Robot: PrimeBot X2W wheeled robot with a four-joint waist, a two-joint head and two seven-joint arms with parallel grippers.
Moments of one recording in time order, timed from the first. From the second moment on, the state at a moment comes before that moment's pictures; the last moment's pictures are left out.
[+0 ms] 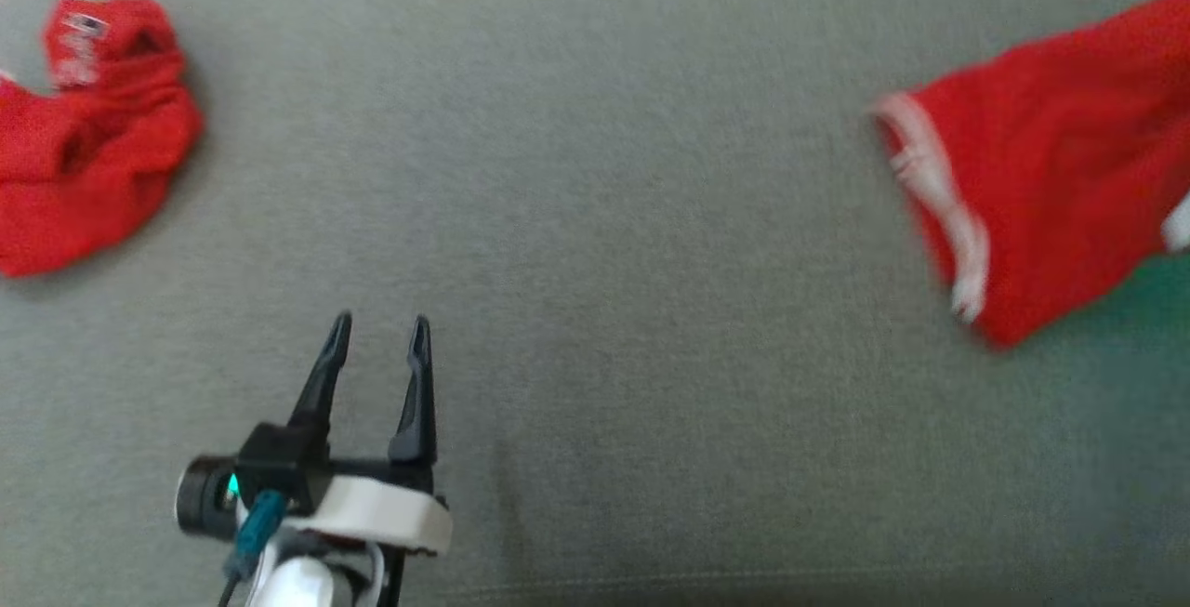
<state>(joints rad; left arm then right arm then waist) 0.04 0.06 -0.24 0.06 -0.12 0.09 -0.25 -0.60 -0.38 -0.10 0.69 0.31 0.12 0.25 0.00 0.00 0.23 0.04</state>
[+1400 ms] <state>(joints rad) 0.08 0.05 -0.22 0.11 -0.15 0.11 -0.25 -0.36 -0.16 -0.34 0.40 -0.20 0.12 -0.25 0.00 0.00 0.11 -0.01</state>
